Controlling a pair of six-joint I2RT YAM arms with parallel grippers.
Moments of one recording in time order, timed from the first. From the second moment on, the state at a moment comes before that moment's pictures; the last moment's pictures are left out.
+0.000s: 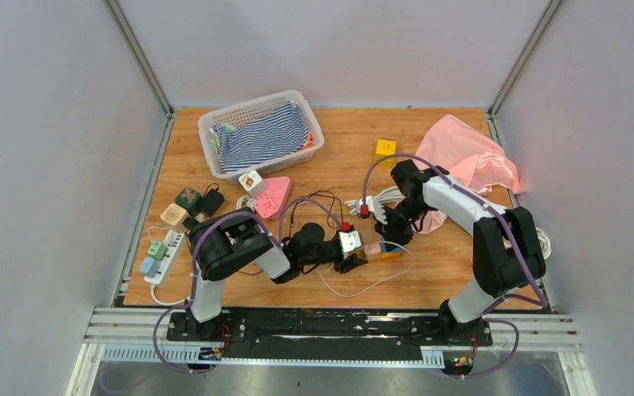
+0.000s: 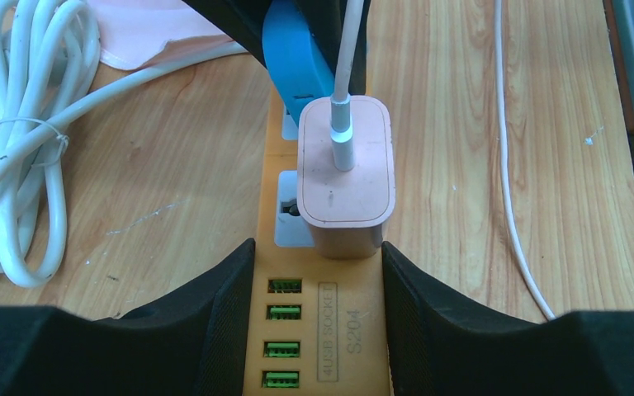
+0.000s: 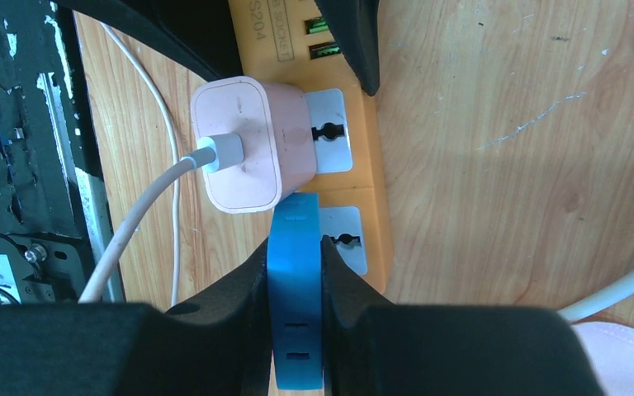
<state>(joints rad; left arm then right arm) -1.00 1.95 0.57 1.13 0.35 0.17 0.36 1.58 1.05 -1.04 -0.59 -1.18</state>
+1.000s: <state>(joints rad) -1.00 1.95 0.58 1.13 0.33 0.17 0.35 1.58 1.05 -1.03 -0.59 -1.16</state>
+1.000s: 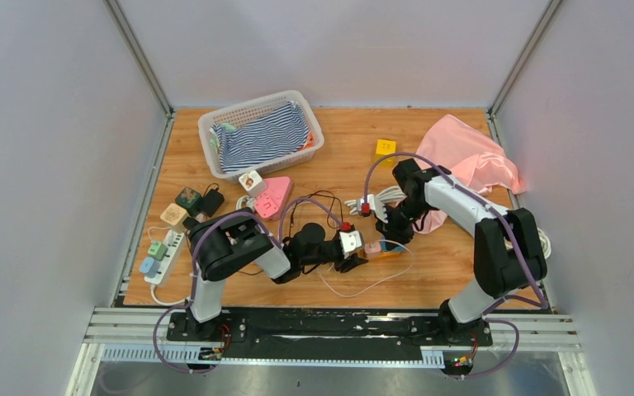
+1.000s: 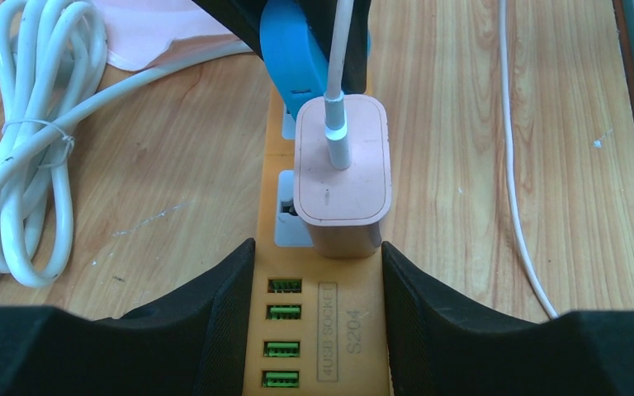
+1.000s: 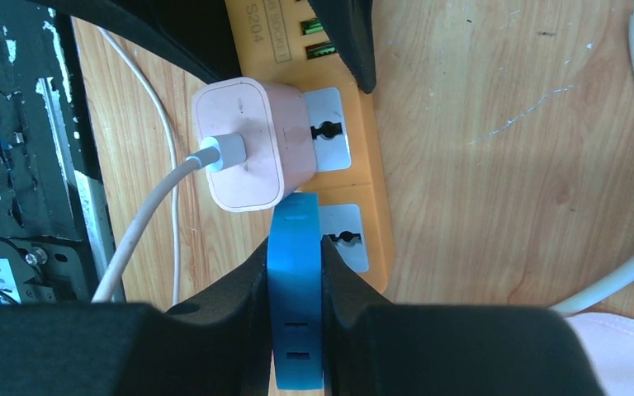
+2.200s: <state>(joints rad) -1.00 1.95 0.58 1.13 0.33 0.17 0.26 1.51 1.07 -1.08 -0.64 -1.19</state>
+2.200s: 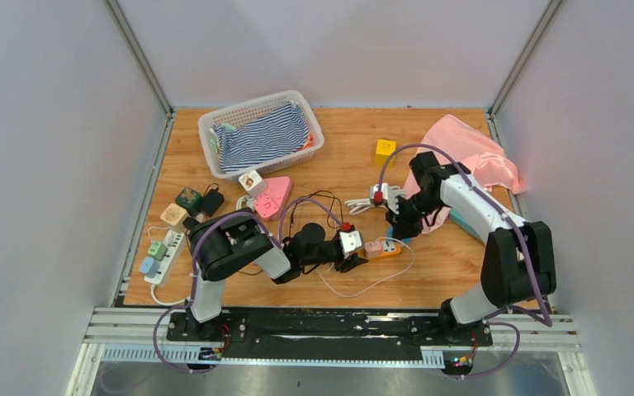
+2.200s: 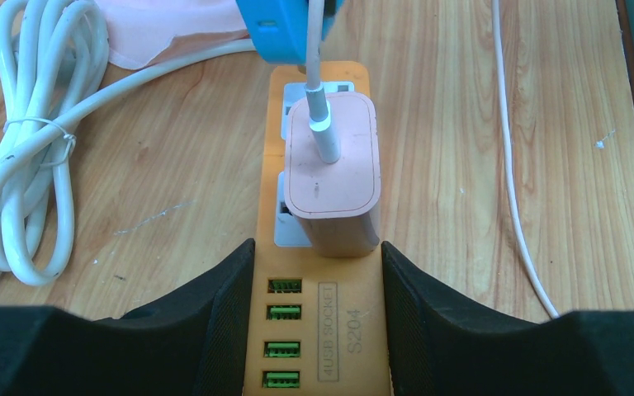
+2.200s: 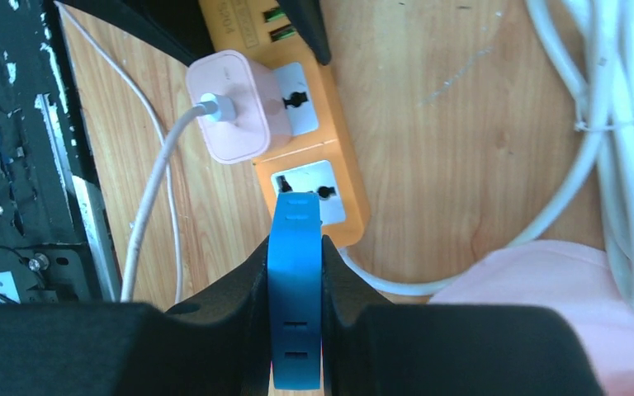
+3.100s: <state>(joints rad) -1.00 1.95 0.58 1.13 0.33 0.17 0.10 1.31 0.97 -0.66 -0.56 -0.84</state>
